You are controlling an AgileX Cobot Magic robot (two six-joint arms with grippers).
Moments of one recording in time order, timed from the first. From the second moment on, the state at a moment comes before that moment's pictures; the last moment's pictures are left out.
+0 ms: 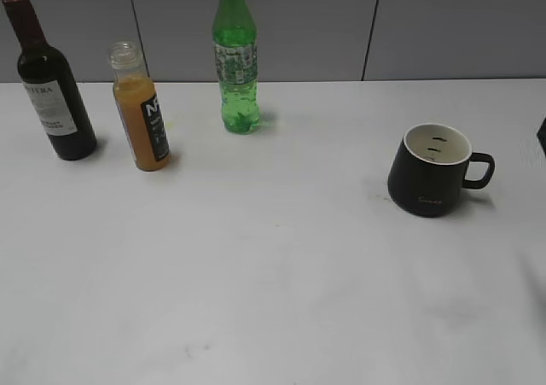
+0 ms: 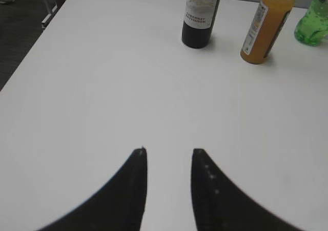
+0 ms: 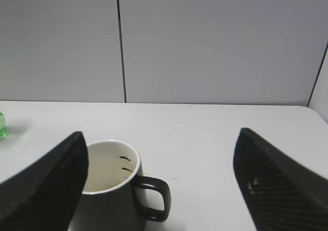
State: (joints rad) left arm 0.04 -0.01 -0.48 -0.05 1.08 0.05; right arm 0.03 1.17 -0.09 0.03 -0.96 0.03
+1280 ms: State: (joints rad) left arm 0.04 -0.01 -0.48 -0.05 1.08 0.05; right arm 0.03 1.88 -0.24 0.14 -1.21 0.00
